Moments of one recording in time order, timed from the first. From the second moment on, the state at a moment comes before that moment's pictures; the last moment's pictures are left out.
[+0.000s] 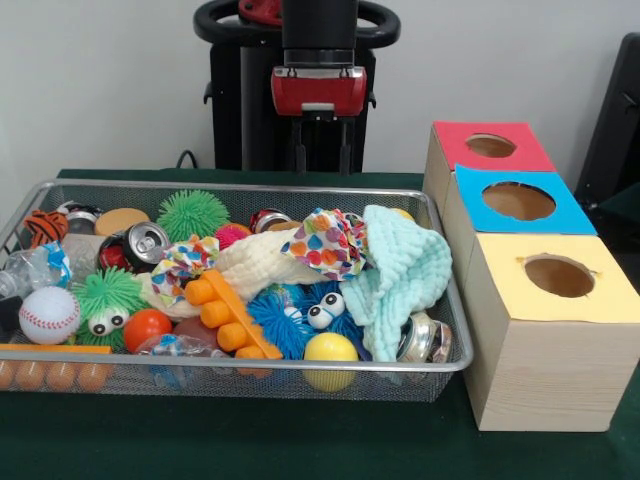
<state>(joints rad) -0.51 -0.81 0.17 2.27 -0.13 -0.18 1.57</state>
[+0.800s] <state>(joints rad) -0.50 -0.82 0.18 2.26 -0.10 -0.18 1.57</state>
